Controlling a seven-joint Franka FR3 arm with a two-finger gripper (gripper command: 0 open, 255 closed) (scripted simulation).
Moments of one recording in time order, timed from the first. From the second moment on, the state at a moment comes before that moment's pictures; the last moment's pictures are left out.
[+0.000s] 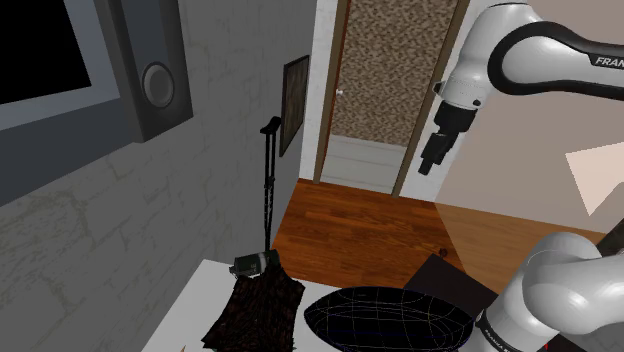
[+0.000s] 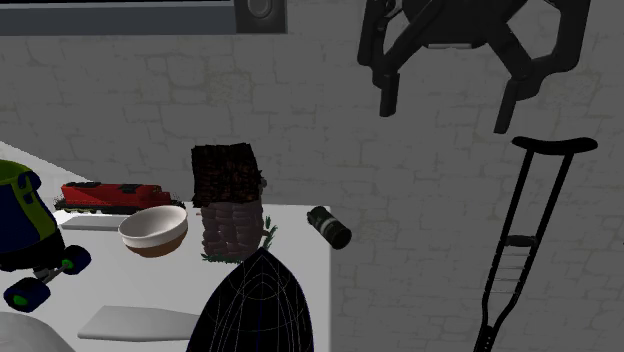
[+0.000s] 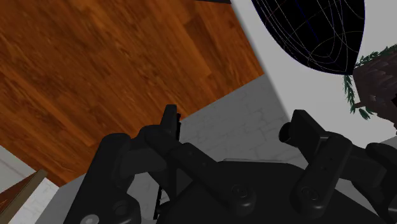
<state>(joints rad) -0.02 -0.80 0.01 -2.38 0.03 1.62 -0.06</state>
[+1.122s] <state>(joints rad) 0.12 -0.30 -0.02 -2.31 0.09 2.02 -0.38</state>
